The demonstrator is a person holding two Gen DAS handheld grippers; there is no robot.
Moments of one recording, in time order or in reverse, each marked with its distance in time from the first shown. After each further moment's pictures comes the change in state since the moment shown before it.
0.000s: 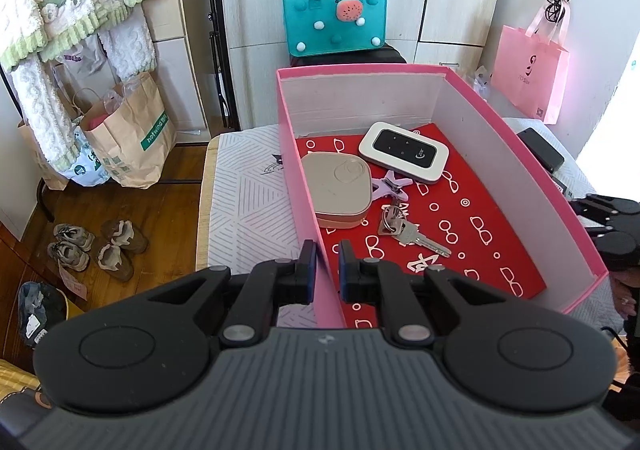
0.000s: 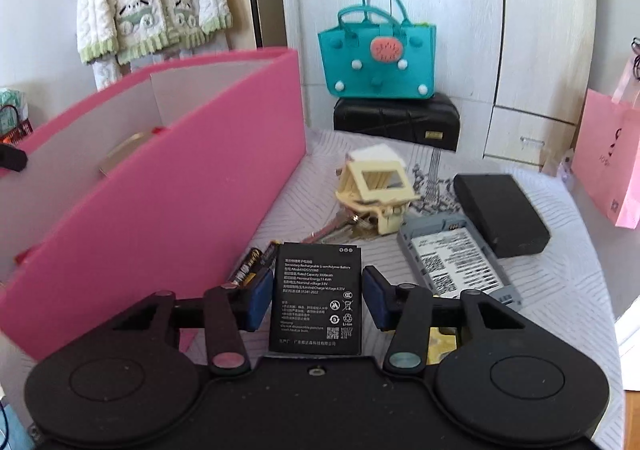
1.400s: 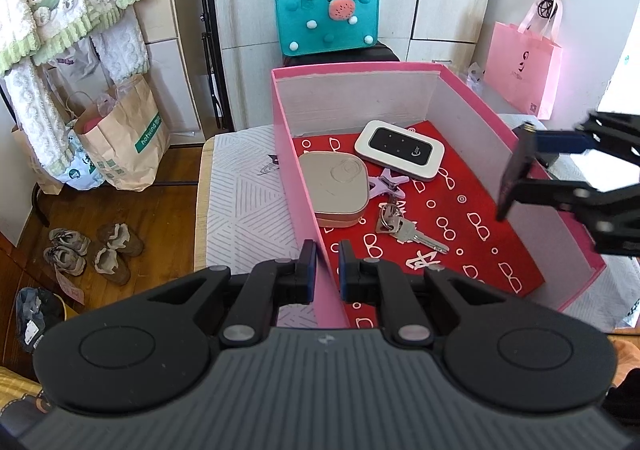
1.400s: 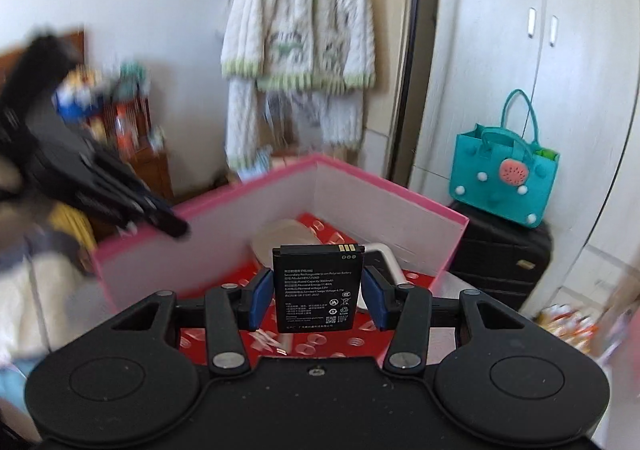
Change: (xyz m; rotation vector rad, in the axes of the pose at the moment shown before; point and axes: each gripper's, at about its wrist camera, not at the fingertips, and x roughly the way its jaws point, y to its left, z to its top) left arm 0.000 0.004 -0.001 0.025 0.005 -0.025; right arm -0.037 0.092 0.081 -0.402 -0.108 0.208
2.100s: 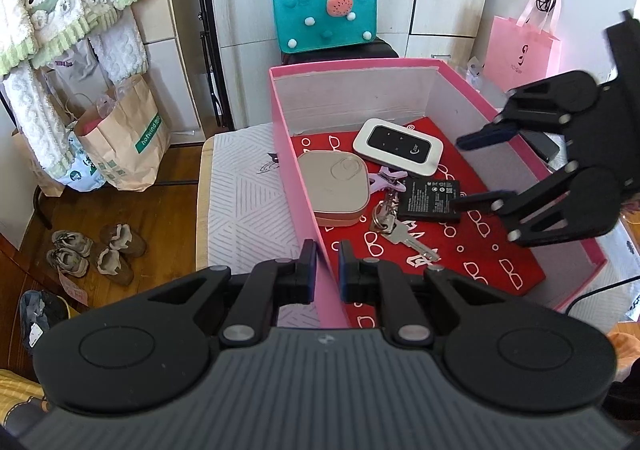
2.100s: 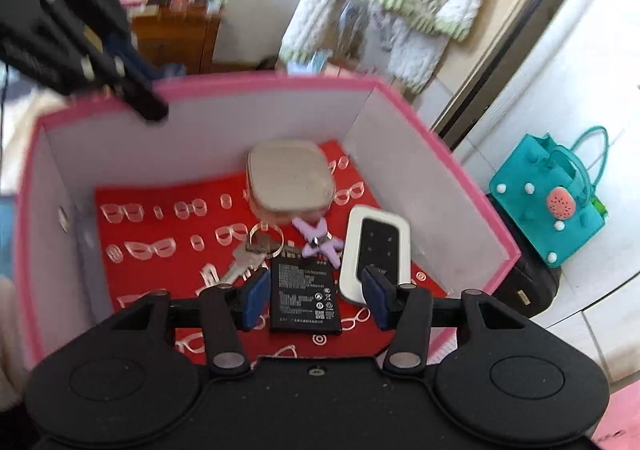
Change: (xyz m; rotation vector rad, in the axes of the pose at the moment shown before) left arm -0.003 -0.001 -0.001 0.014 0.007 0.004; right arm 0.062 -0.001 0.021 -0.339 0.243 0.093
